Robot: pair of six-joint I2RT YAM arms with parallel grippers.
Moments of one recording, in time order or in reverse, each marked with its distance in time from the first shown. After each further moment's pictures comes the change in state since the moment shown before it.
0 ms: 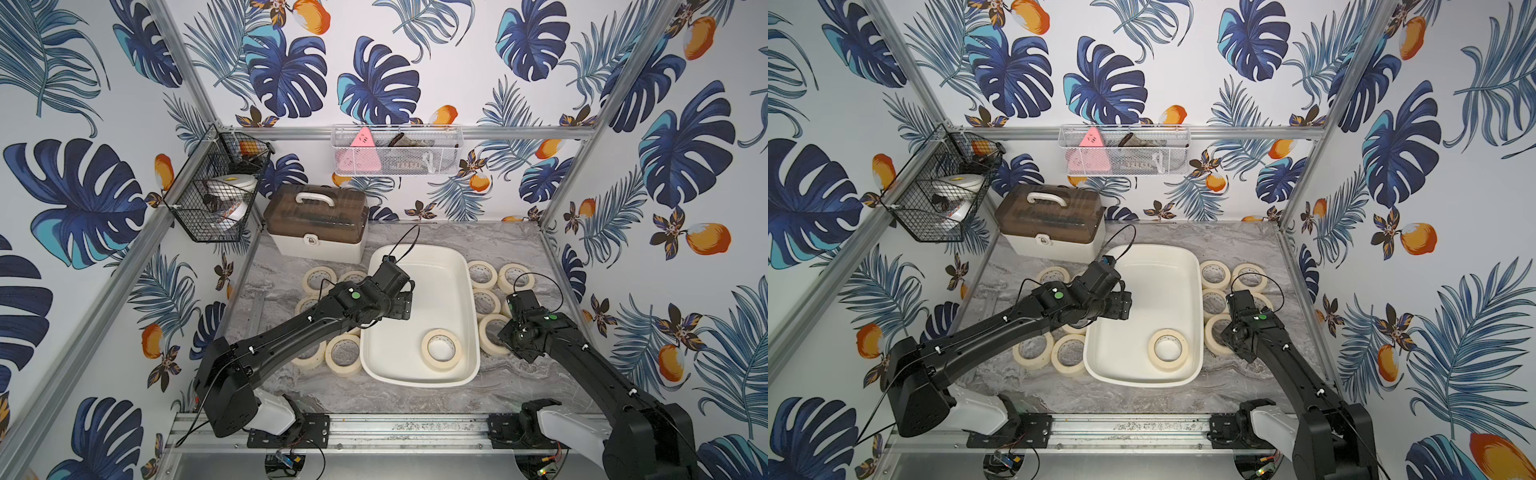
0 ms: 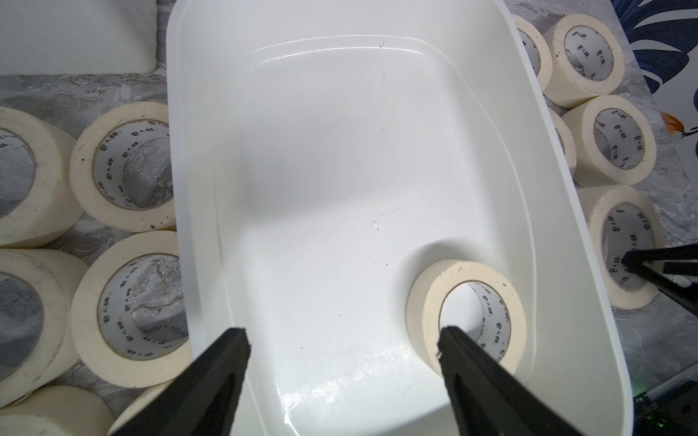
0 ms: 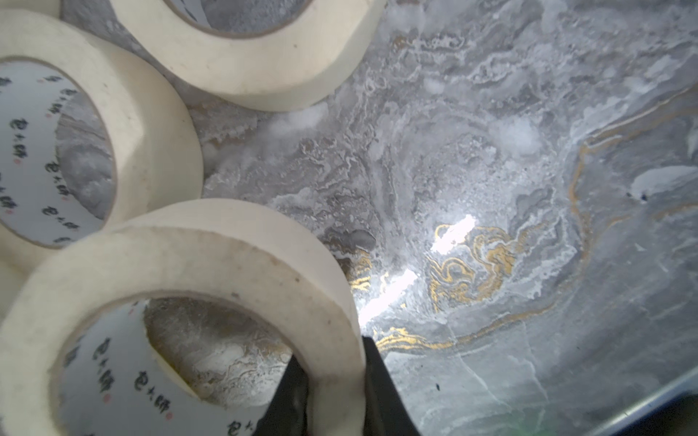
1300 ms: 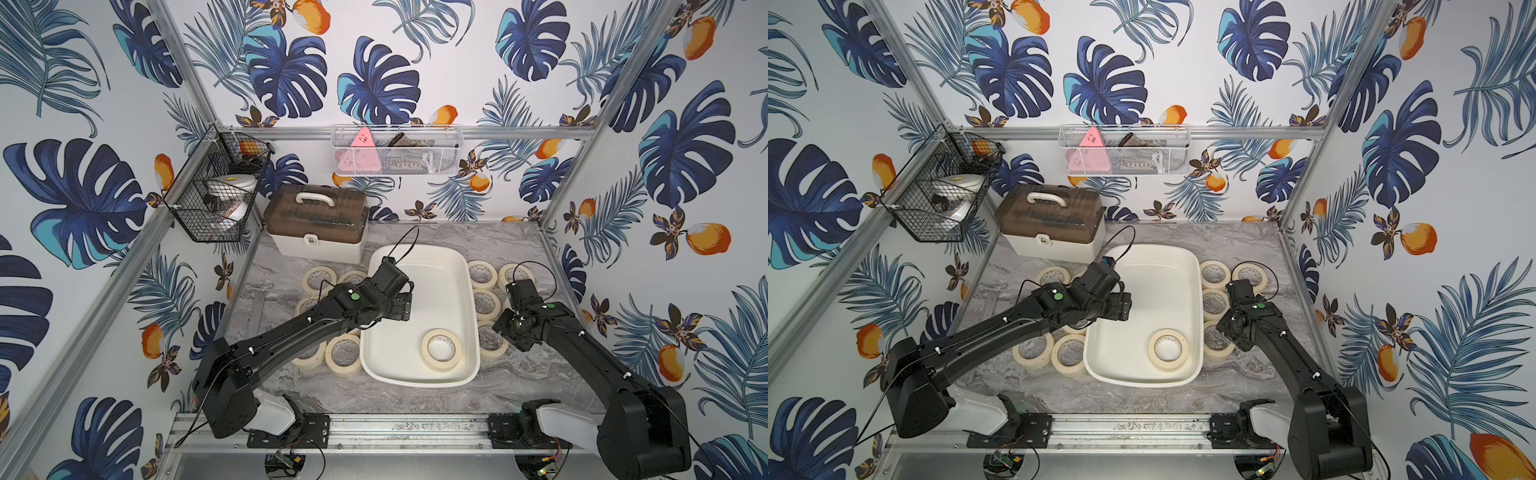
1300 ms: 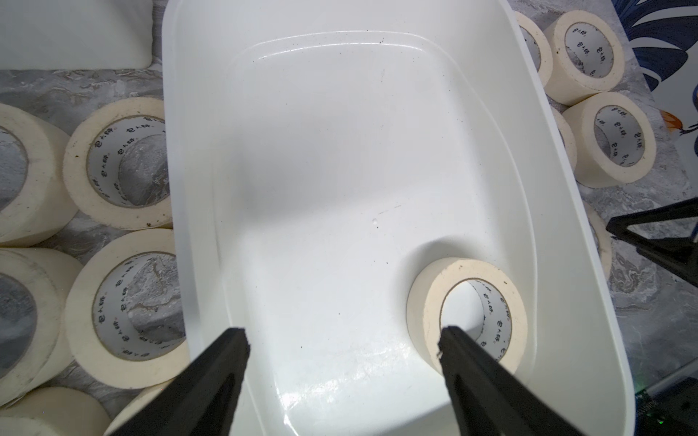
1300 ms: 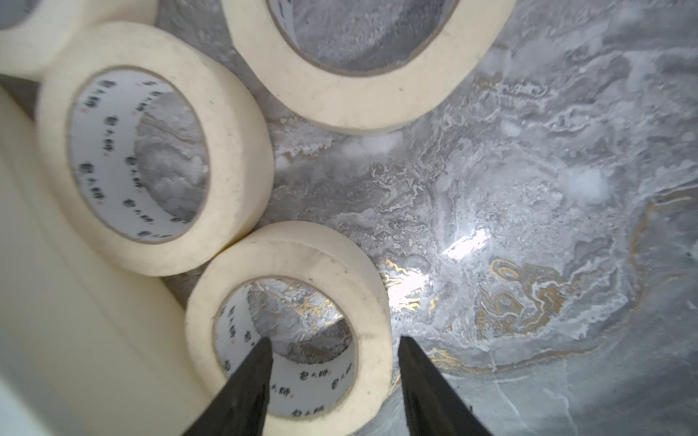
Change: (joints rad) left arm 0.002 -0.005 -0.021 0.015 0.014 0.005; right arm -0.014 0.070 0.113 0.039 -0.052 -0.114
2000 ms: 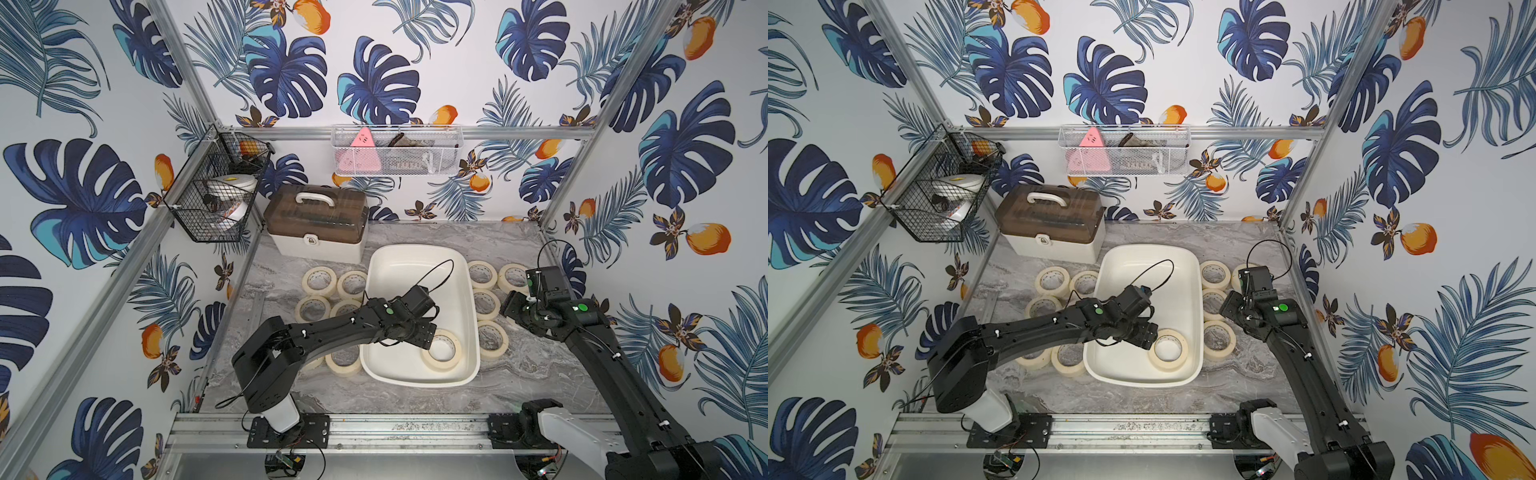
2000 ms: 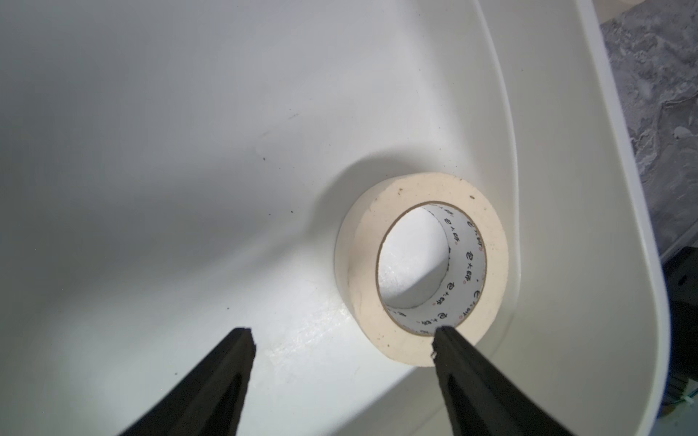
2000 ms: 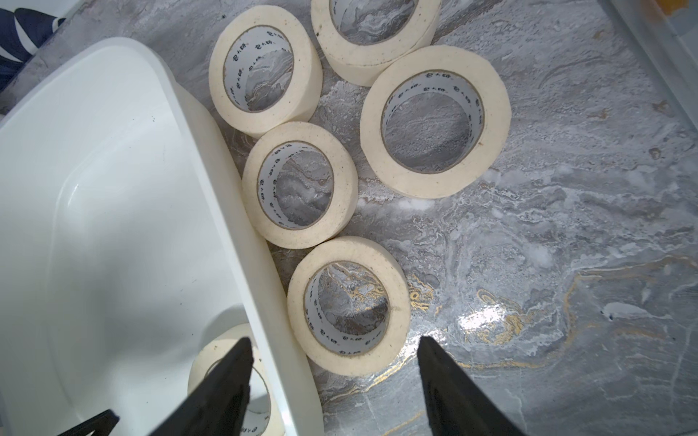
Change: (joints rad) left arm -0.150 0.242 -0.044 0.159 0.183 0.042; right arm -0.001 -0.148 0.193 -0.126 -0.029 -0.182
